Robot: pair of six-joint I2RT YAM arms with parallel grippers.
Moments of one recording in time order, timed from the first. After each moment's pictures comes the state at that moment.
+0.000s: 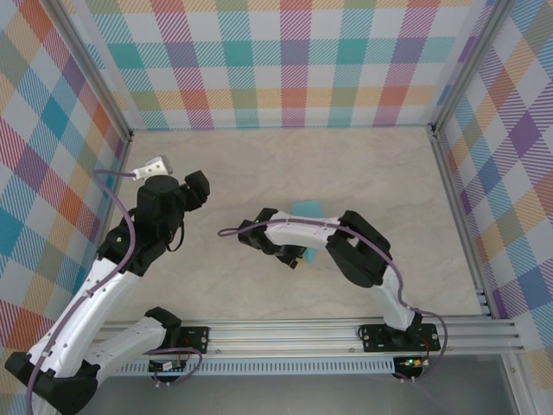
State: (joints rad) left arm -0.49 0.90 1.07 -0.61 -0.44 -0.63; right arm 1.05 2.11 1.57 -1.30 0.54 0.33
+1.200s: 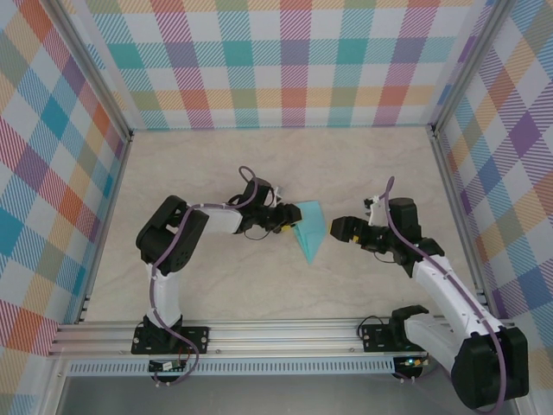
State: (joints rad) left arm -0.58 1.99 1.06 0.20 0.61 -0.94; right arm 0.21 0.95 0.56 -0.35 -0.65 0.56
